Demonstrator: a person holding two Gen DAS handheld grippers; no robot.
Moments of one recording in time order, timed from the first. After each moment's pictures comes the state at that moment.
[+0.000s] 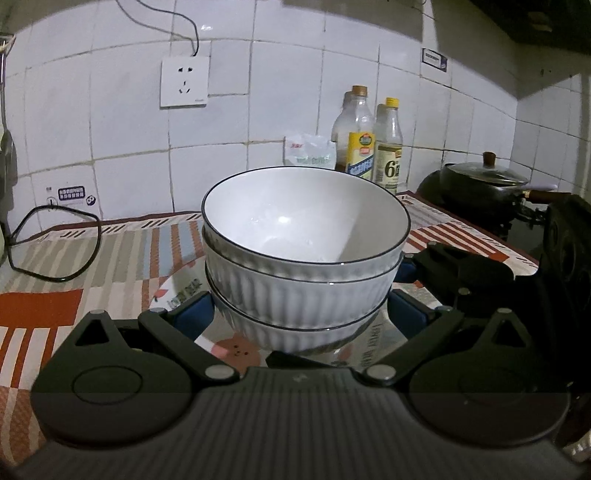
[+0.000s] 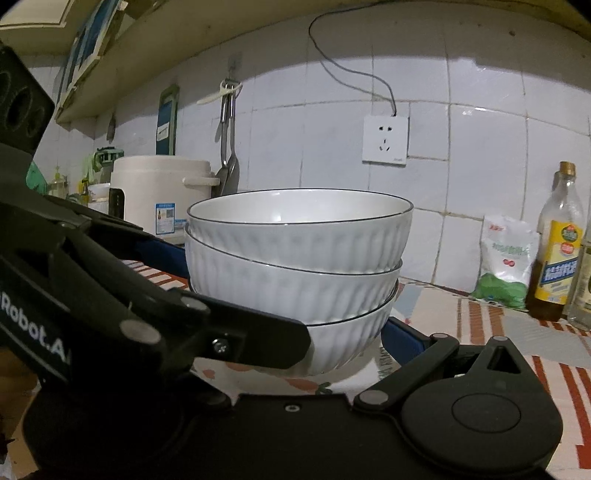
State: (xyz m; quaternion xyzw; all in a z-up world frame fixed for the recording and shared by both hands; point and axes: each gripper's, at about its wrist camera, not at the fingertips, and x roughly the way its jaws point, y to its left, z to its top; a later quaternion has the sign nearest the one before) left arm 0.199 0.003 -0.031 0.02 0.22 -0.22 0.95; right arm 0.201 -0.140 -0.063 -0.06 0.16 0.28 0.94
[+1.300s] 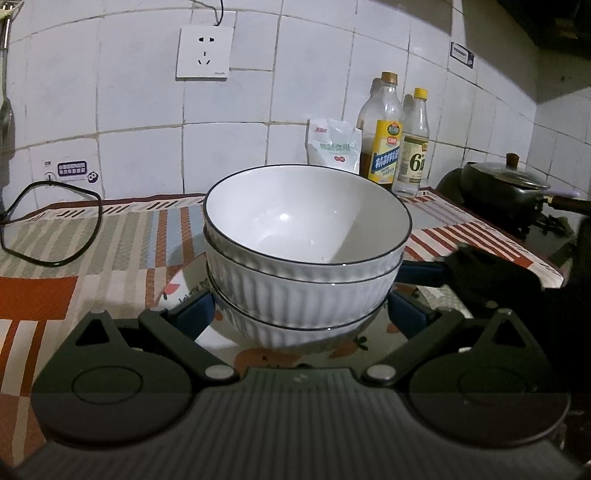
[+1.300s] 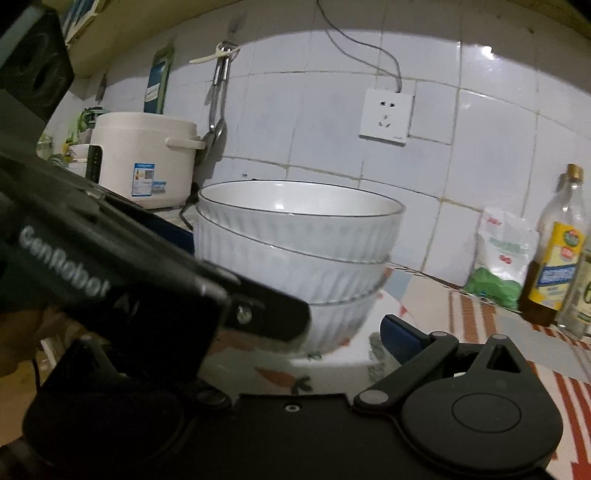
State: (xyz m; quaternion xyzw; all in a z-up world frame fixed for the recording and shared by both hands) left arm 0.240 0.014 -0.051 0.00 0.24 -0.21 0.95; right arm 0.217 -0.137 -0.078 -0.10 0.18 0.25 0.95
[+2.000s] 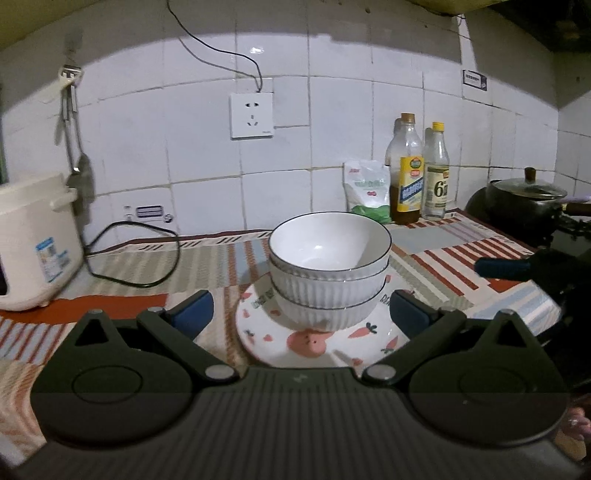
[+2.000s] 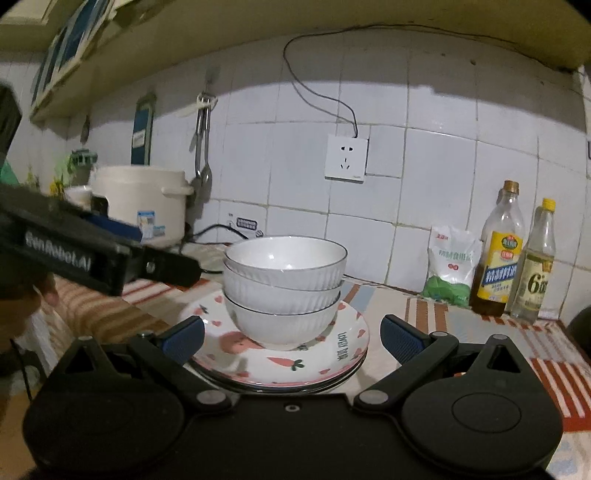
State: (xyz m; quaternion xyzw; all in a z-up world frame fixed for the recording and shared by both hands) left arm 0.141 0.030 0.003 0.04 0.20 -0.12 0.97; right arm 0.130 -0.173 -0.021 -0.04 0.16 0.22 0.96
